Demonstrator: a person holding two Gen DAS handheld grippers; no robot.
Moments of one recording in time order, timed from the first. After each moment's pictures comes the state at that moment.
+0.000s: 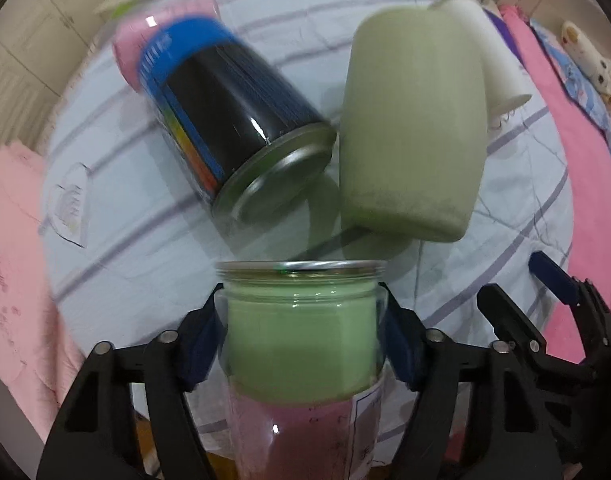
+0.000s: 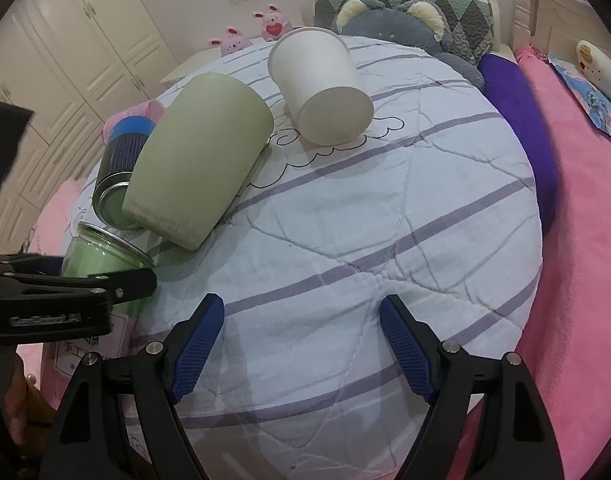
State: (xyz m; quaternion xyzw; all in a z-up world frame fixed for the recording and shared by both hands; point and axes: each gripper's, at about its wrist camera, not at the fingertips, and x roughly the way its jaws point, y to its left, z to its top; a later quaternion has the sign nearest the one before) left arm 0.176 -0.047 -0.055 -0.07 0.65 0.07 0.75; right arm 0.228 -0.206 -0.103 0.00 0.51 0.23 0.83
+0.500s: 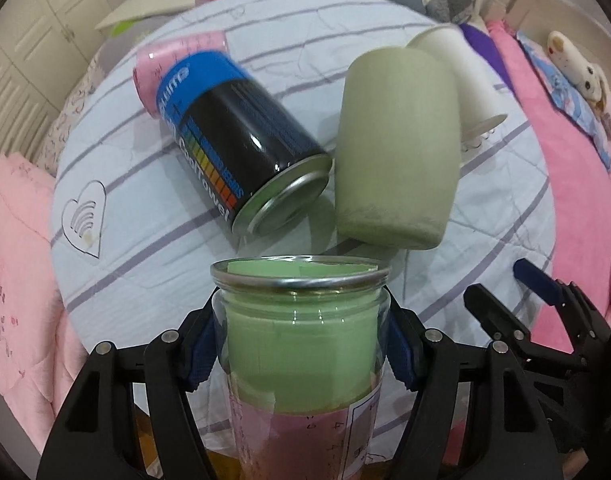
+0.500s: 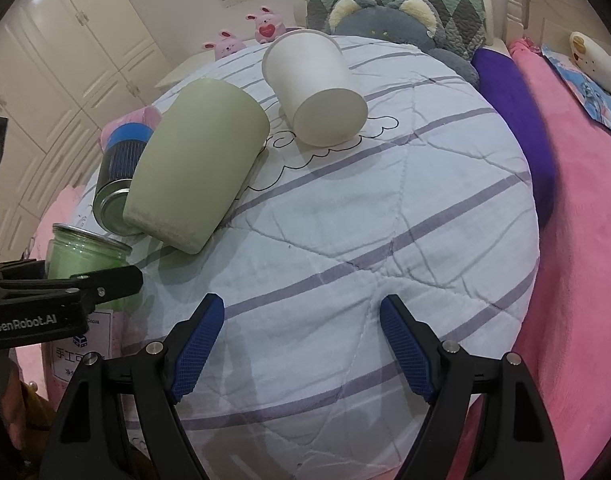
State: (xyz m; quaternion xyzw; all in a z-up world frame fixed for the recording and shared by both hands) left arm 0.160 -0.051 -0.024 -0.06 0.61 0.06 0.79; right arm 0.227 -0.206 -0.100 0.02 0.52 0.22 0.83
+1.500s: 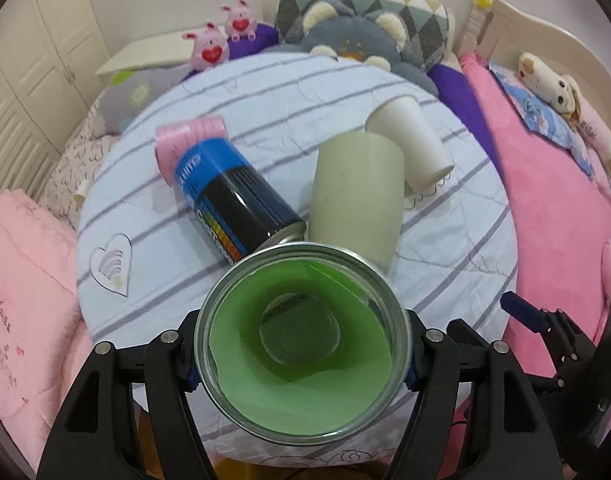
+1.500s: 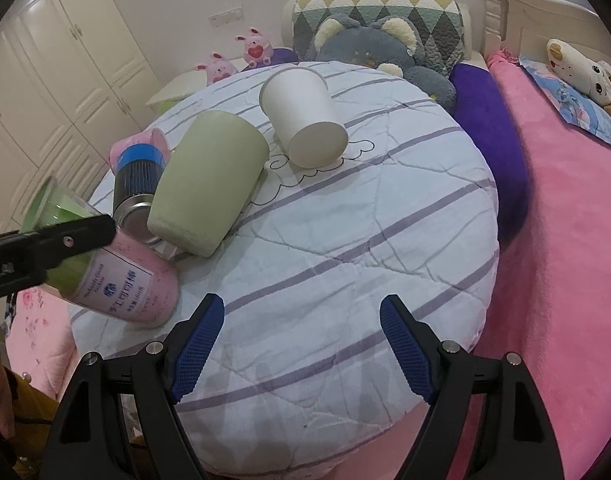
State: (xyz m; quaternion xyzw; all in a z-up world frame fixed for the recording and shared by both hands) left arm 0.157 -0.053 0.021 -0.05 0.54 0.05 0.84; right arm 0.202 -0.215 -0.073 0.02 0.49 0.19 0.85
